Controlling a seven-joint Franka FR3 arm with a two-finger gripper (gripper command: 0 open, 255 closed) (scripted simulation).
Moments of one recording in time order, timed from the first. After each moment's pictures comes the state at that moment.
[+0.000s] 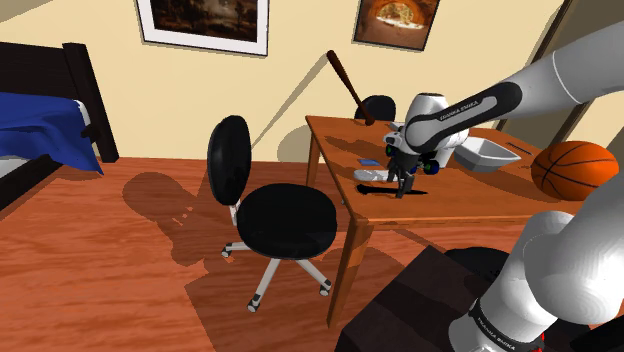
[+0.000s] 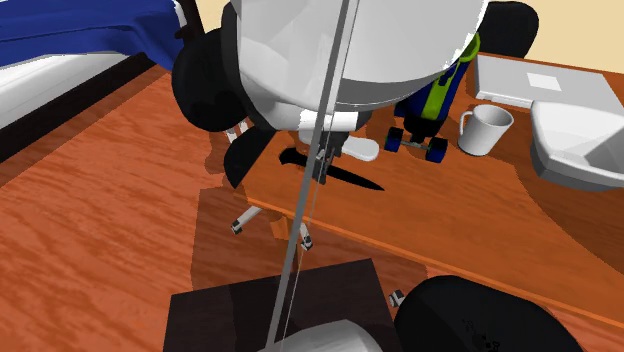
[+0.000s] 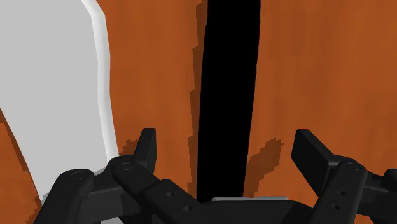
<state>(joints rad) 0.21 -0.22 -0.59 -2.54 -0.19 2.38 -1.16</state>
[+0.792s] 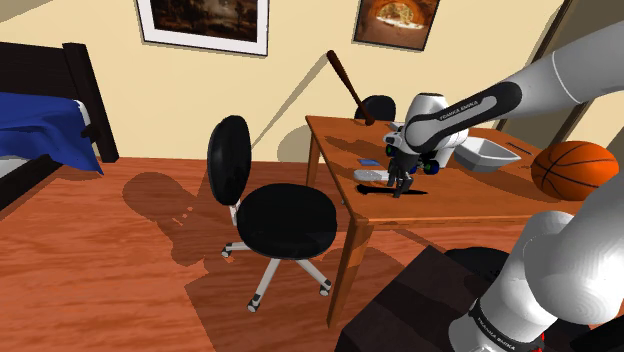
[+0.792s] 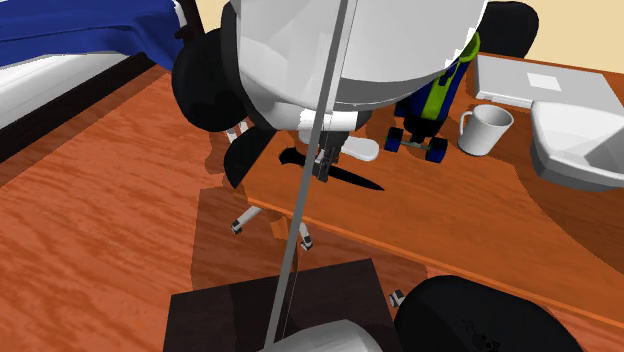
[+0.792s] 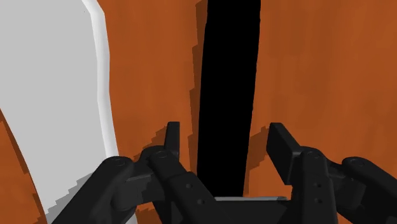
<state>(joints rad) 0.21 -0.22 -0.59 -2.54 -0.19 2.38 -1.16</state>
